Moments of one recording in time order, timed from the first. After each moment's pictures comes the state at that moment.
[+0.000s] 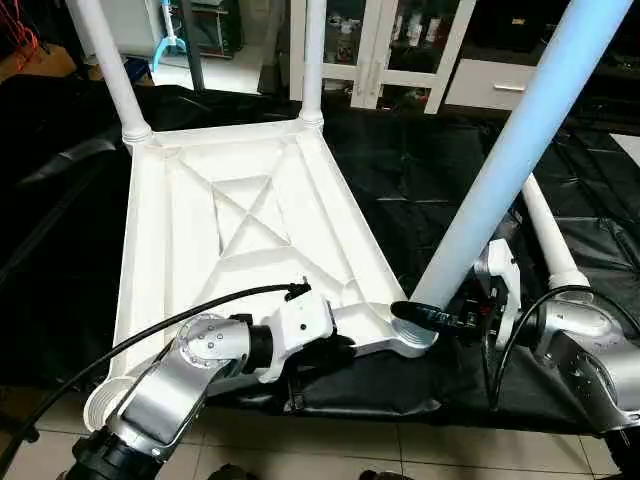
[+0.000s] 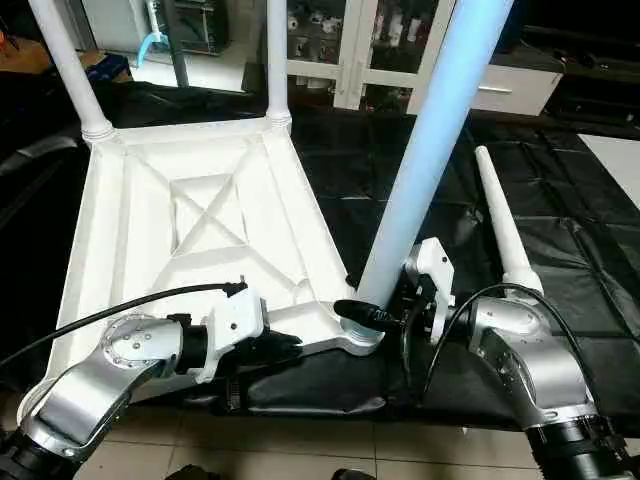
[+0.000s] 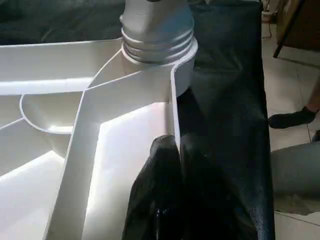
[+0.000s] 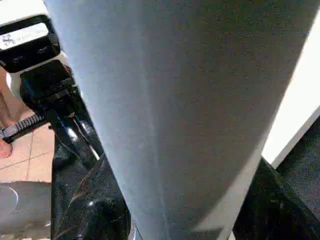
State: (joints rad) left arm -0.22 0.40 -0.40 -0.15 -0.04 0.38 -0.95; right arm -0.22 -0.55 0.09 0.09 0.46 0.27 1.08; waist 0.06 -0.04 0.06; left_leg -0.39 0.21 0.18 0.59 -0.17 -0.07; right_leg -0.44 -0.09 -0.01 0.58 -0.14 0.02
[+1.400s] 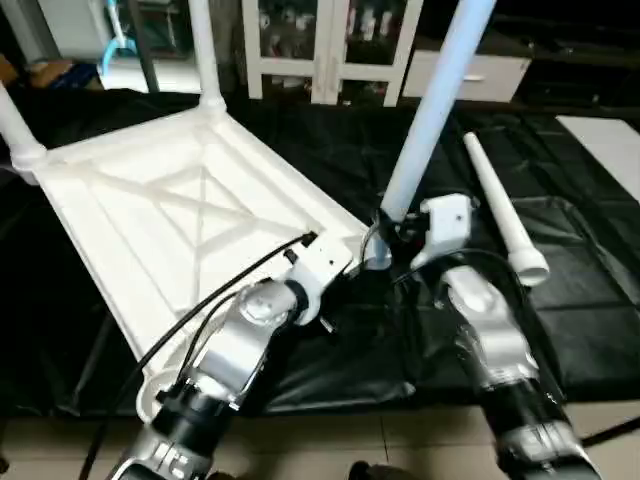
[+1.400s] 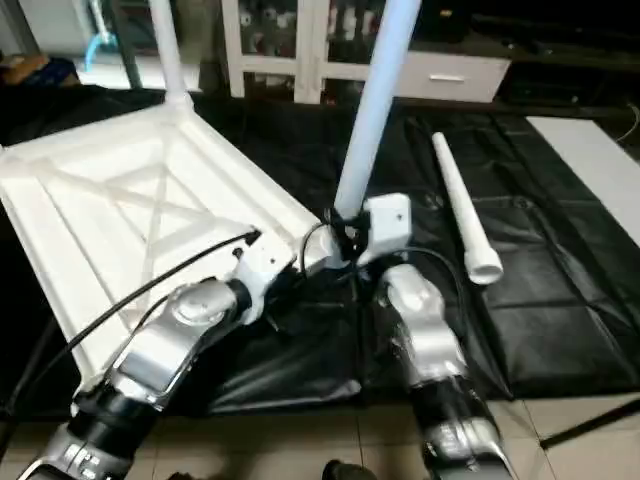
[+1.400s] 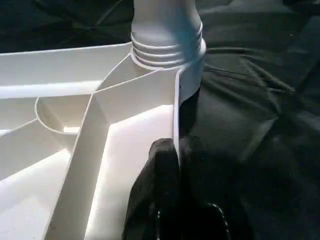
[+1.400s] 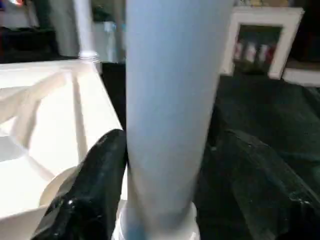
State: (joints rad) left arm -0.41 0.14 -0.35 0.10 0.11 0.54 -0.47; right arm -0.39 -0.13 0.04 0.36 0.19 -0.02 0.27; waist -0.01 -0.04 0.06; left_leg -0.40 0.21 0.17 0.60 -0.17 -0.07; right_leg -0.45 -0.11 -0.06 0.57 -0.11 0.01
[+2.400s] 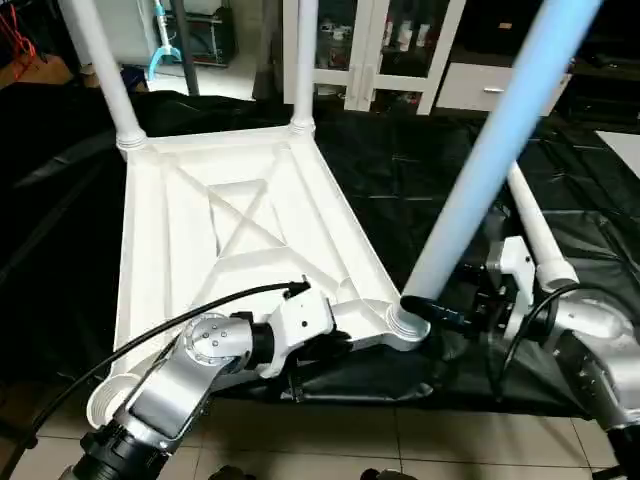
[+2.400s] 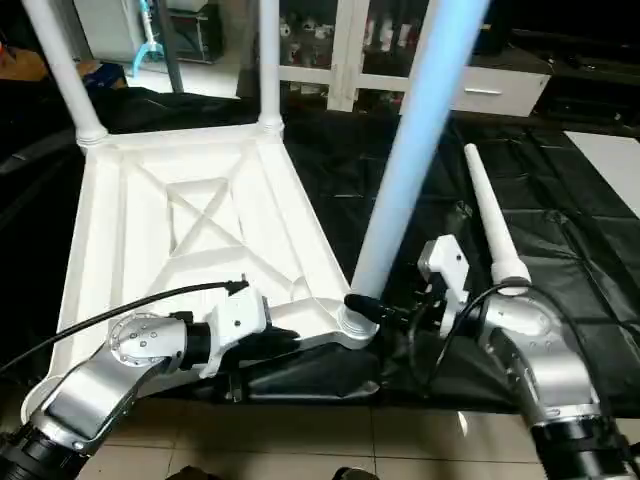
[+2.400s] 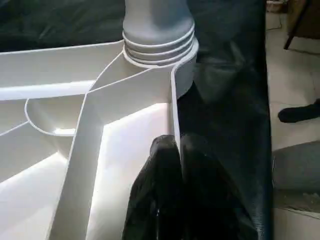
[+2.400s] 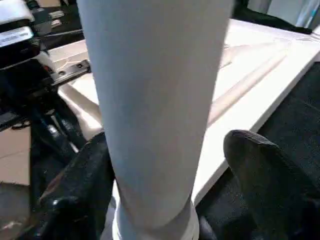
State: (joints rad) left arm -0.24 0.39 -0.41 -0.07 -0.02 0.33 -0.92; right arm -0.24 -0.56 0.05 0.18 0.43 0.15 1.09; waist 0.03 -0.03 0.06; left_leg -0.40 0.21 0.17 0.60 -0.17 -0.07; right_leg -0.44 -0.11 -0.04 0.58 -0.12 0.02
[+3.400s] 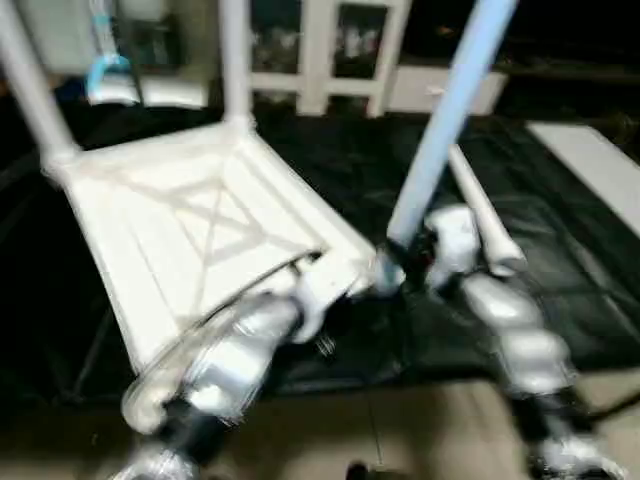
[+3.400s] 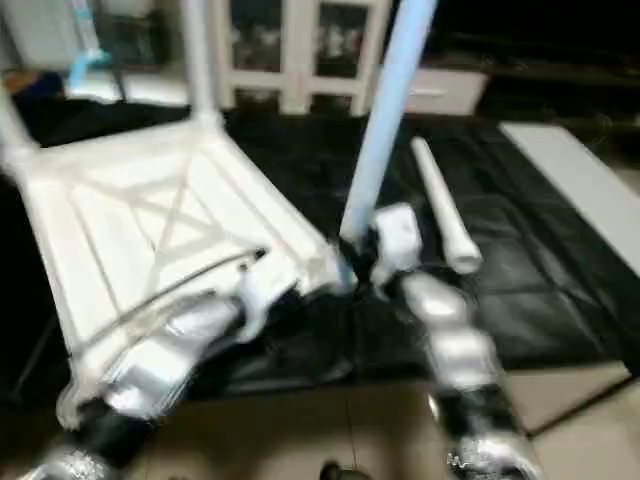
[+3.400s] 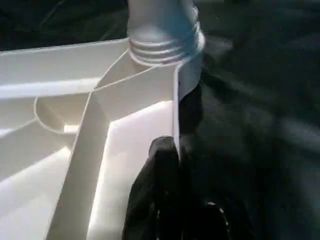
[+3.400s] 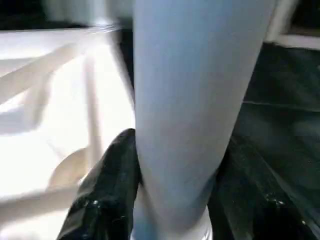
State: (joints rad) left arm -0.42 0.06 -0.40 0.15 0.17 0.61 -0.47; right arm -0.40 -0.13 0.03 0.37 0.18 0.18 0.20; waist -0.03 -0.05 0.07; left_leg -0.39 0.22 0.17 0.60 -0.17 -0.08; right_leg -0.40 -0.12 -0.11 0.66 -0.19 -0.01
